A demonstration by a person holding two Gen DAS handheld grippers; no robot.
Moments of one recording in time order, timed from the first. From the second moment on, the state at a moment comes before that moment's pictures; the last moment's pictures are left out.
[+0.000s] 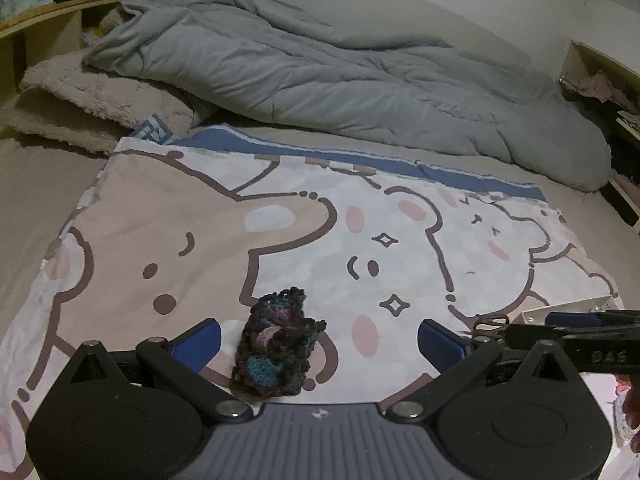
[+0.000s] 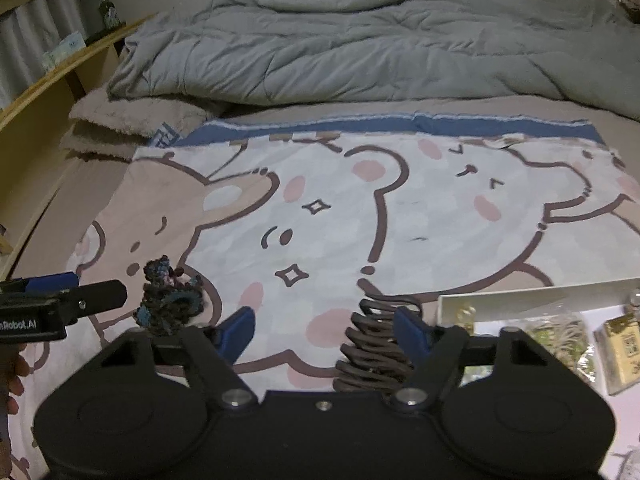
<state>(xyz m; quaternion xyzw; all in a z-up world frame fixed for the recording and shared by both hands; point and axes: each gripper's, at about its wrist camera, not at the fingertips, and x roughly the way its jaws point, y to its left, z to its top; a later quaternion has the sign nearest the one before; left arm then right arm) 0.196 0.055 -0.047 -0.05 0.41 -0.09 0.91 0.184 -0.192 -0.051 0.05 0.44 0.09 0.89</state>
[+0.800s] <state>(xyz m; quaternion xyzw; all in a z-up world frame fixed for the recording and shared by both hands) 0.256 0.068 -0.118 -0.05 0.50 -0.05 0.87 0.233 -0.168 -0.120 -0.09 0.52 0.03 0.85</state>
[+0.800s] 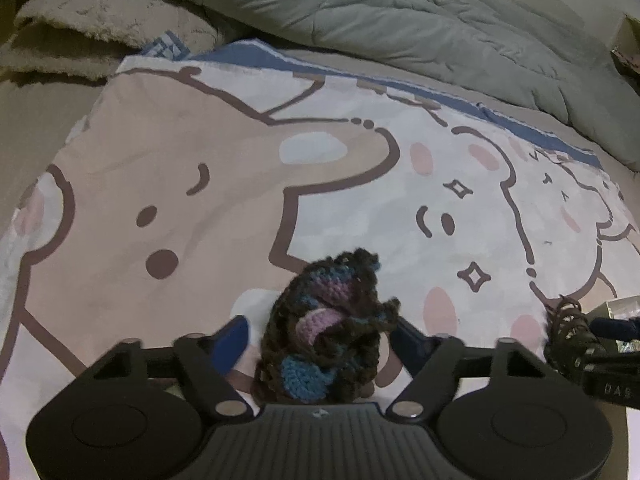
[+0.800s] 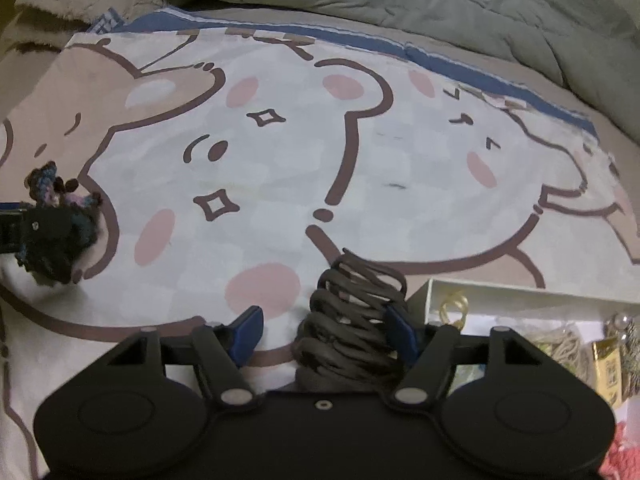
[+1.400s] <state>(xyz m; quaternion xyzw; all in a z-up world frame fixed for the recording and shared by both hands) 0.235 0.066 -0.096 -0.06 0.48 -0.08 0.87 0.180 -0.110 -0.096 -0.17 0.47 0.17 0.85</state>
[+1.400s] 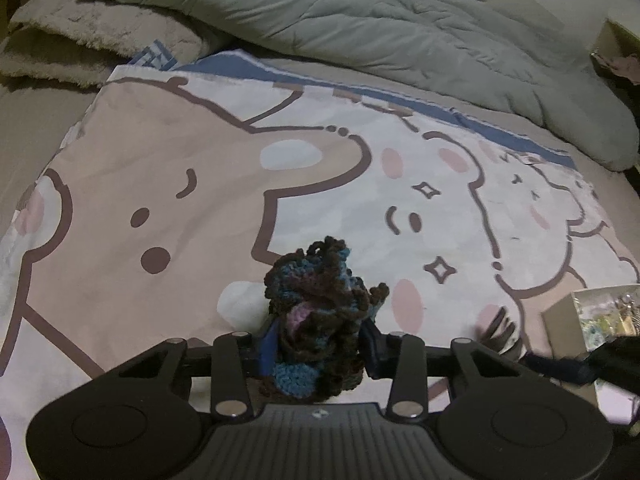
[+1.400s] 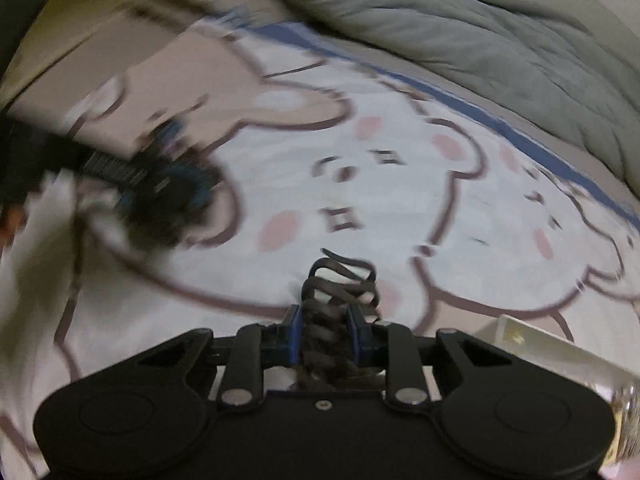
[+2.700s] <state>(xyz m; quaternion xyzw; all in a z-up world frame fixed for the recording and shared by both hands) 0.213 0.069 -0.078 -0.07 0.48 -0.10 0.87 0.198 -0.123 -0.116 -0.14 0.50 0.23 0.83</state>
